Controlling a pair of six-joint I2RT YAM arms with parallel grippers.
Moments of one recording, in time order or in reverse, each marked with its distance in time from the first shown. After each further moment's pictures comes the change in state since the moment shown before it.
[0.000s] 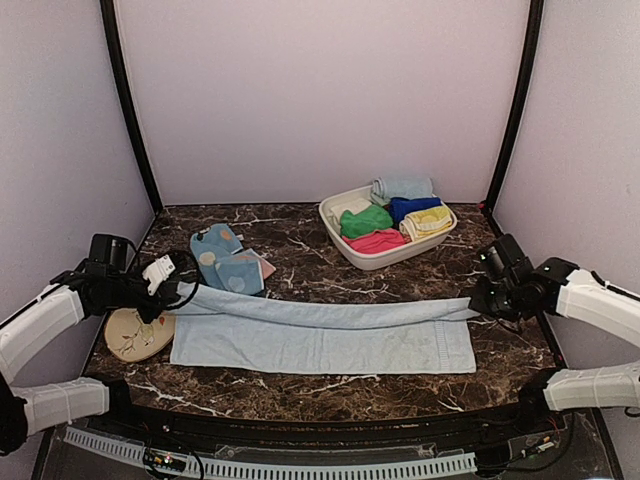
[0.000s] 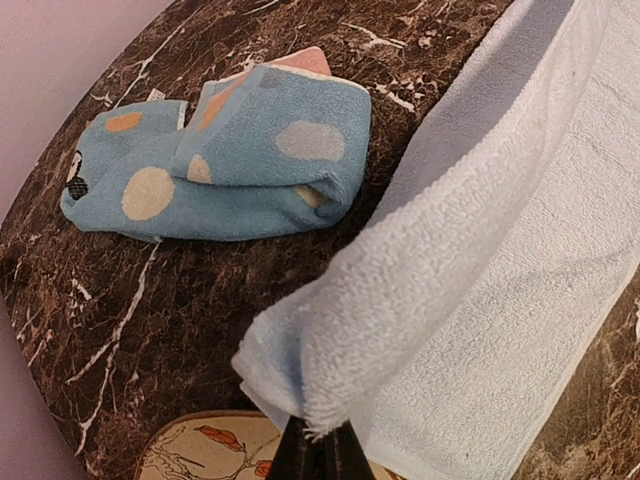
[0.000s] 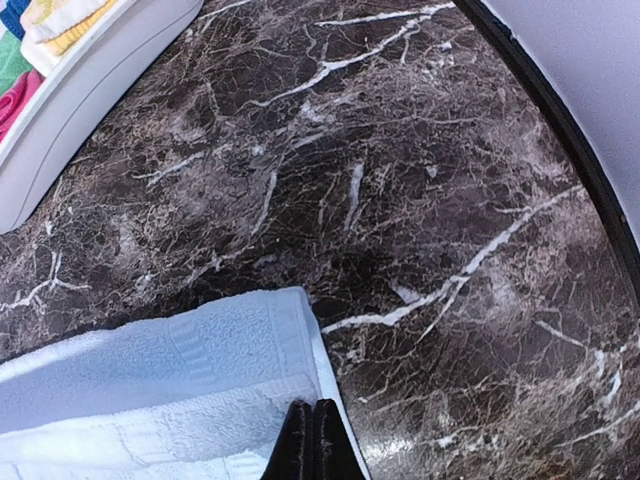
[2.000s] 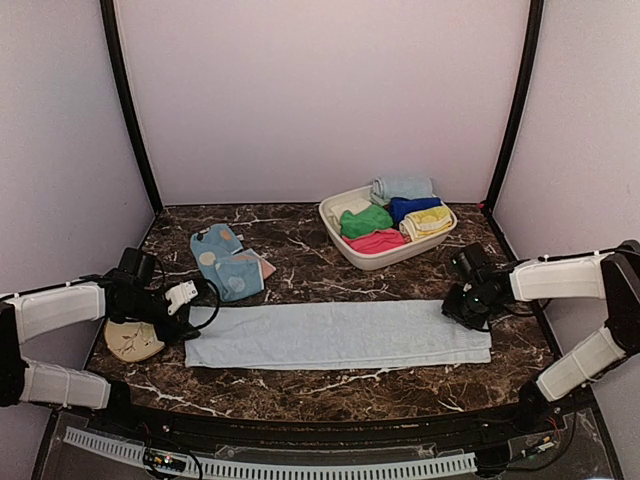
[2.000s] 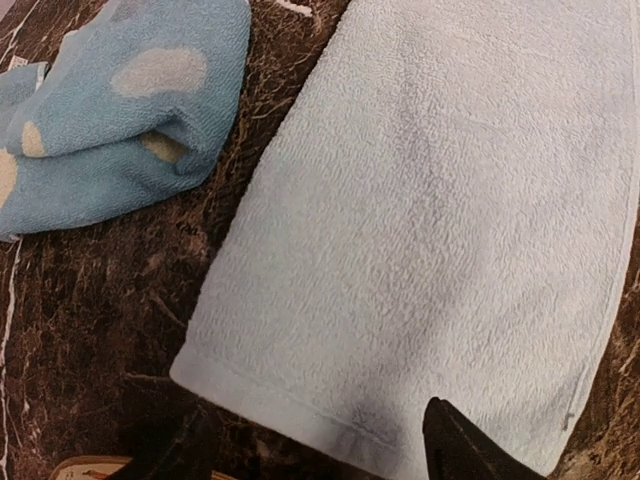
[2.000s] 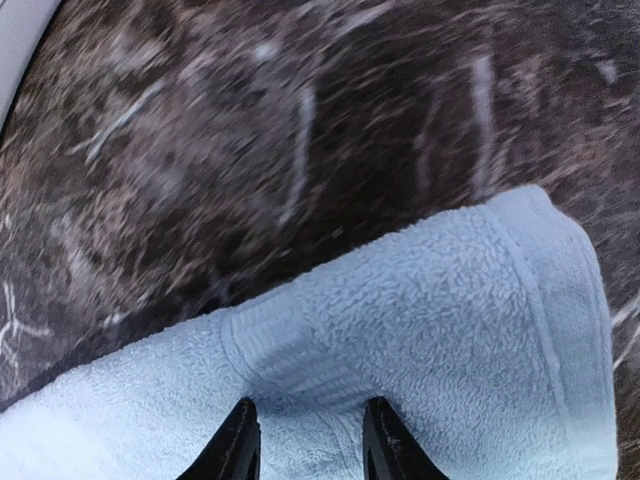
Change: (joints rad) left arm -0.109 0.209 -0.074 0.075 -0.039 0.042; right arm -0.061 0.418 -0.026 0.342 -0.240 0.141
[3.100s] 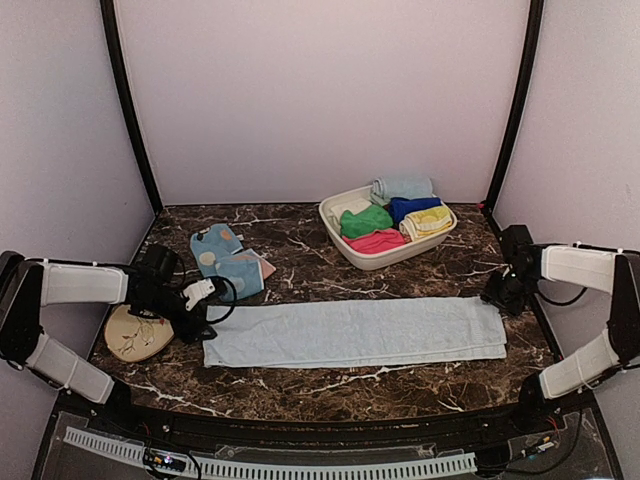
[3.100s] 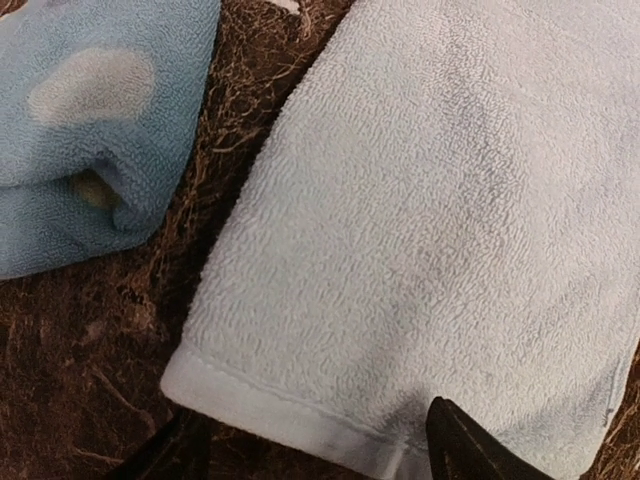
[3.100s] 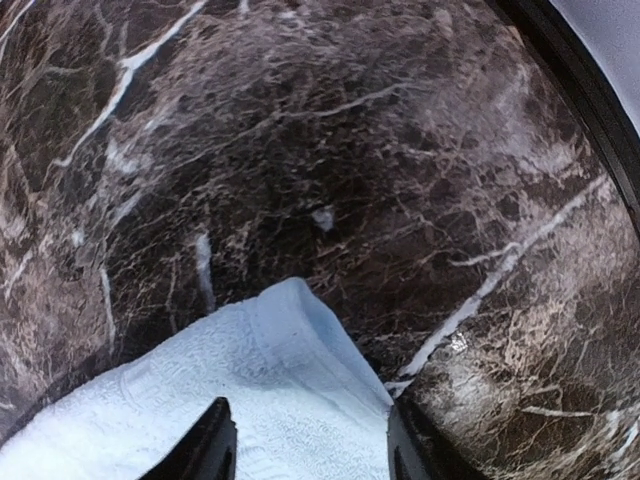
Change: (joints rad) left arm -0.083 0.259 0.098 0.070 0.029 -0.127; right arm -0.392 -0.062 0.082 -0.218 -0.053 -0.263
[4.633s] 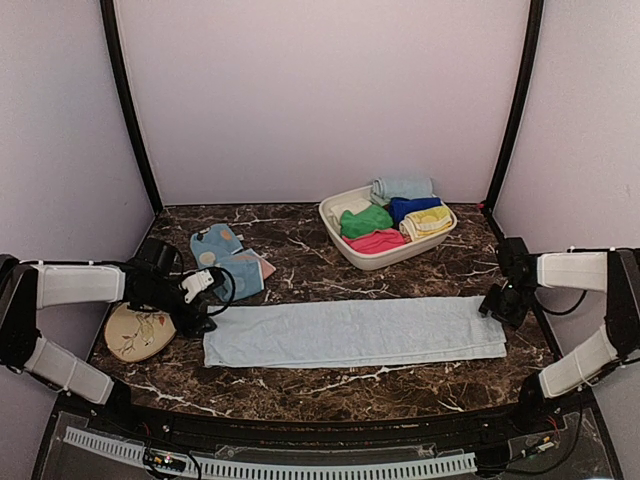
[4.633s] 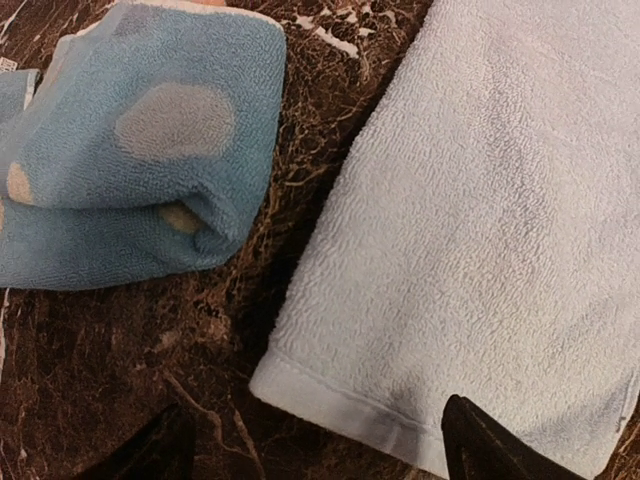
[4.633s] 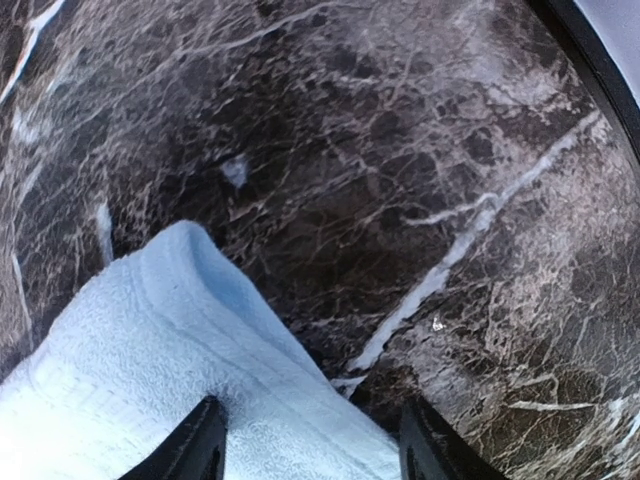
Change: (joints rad) left arm 0.000 -0.032 0.013 0.035 -0.058 -0.021; right arm -0.005 0.036 -0.056 0.008 0.013 0.021
